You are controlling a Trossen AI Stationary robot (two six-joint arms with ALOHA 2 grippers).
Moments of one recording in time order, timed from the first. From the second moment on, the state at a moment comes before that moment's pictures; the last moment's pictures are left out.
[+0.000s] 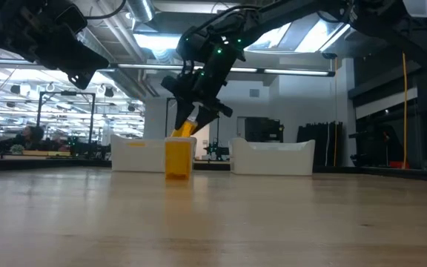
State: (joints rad) left arm 0.14 0.41 0.25 -0.09 0.17 -0.18; right arm -0.31 2.29 2.03 -0.74 0.07 0.44
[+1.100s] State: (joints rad) left arm 0.14 0.41 0.25 -0.09 0.17 -0.18; right arm -0.31 2.30 2.03 -0.69 0.09 0.42
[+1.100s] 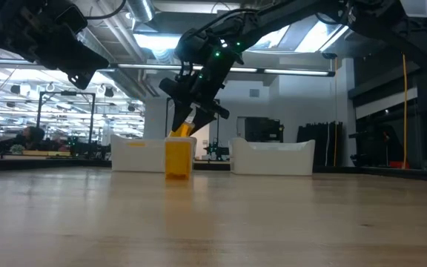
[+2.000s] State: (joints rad) left arm 0.14 0.41 0.25 -0.09 0.17 -0.19; right arm -0.31 2.30 2.03 -0.69 0.09 0.42
